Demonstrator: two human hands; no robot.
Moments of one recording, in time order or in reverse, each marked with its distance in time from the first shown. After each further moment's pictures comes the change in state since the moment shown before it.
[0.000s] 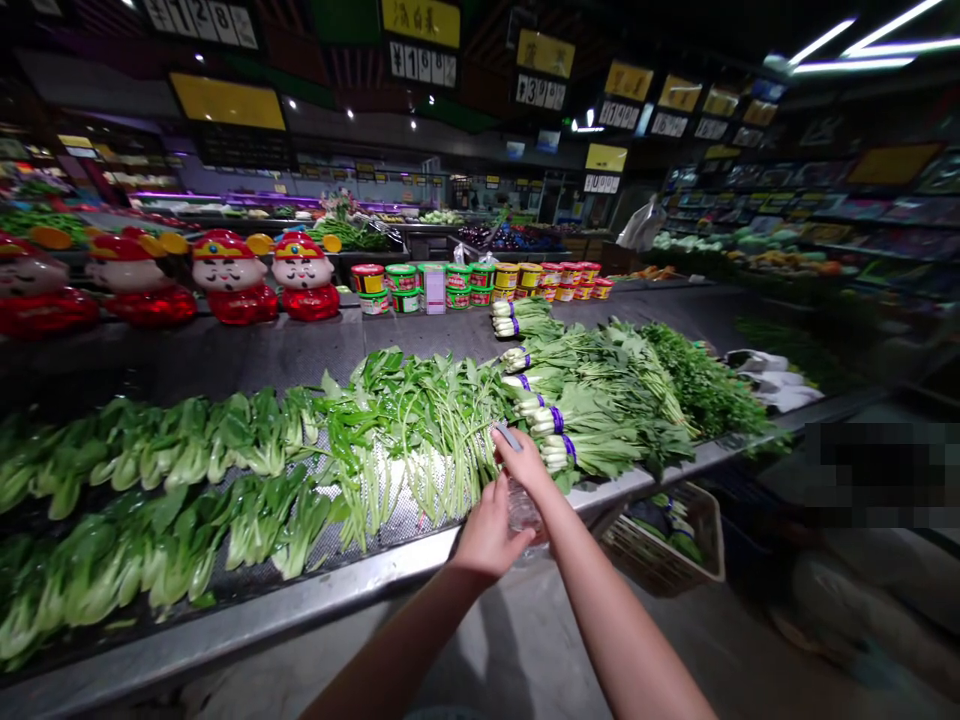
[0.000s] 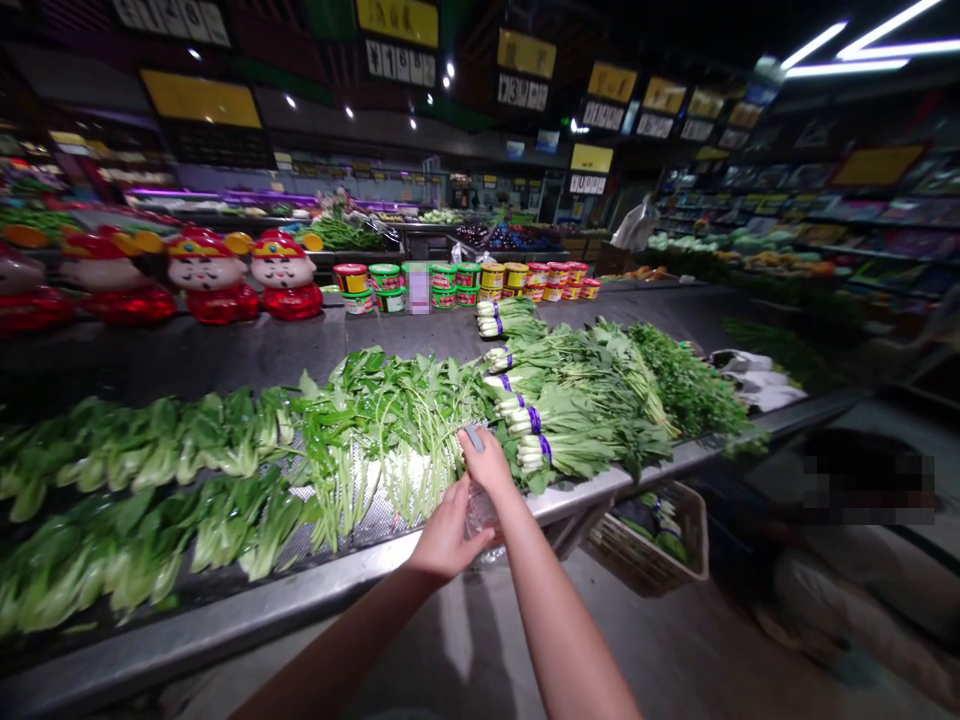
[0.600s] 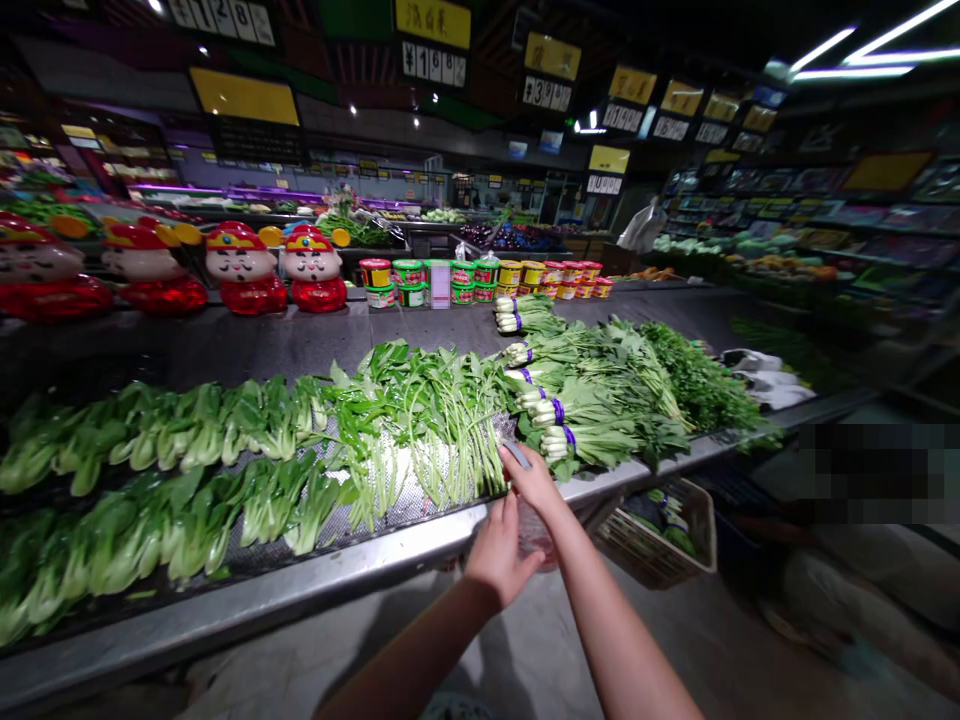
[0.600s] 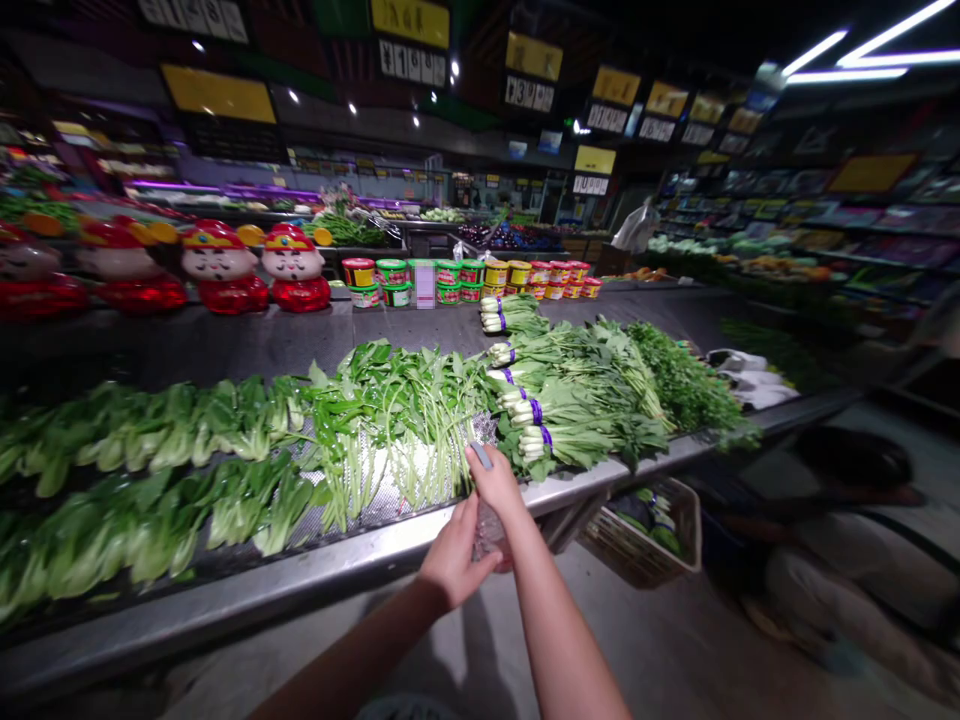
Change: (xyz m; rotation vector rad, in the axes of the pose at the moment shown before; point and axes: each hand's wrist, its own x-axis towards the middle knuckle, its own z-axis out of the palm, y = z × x) left_hand -0.046 0.011 0.014 0.007 -0.079 -0.058; right_hand -0.052 0.000 0.001 0.020 -0.030 0.062
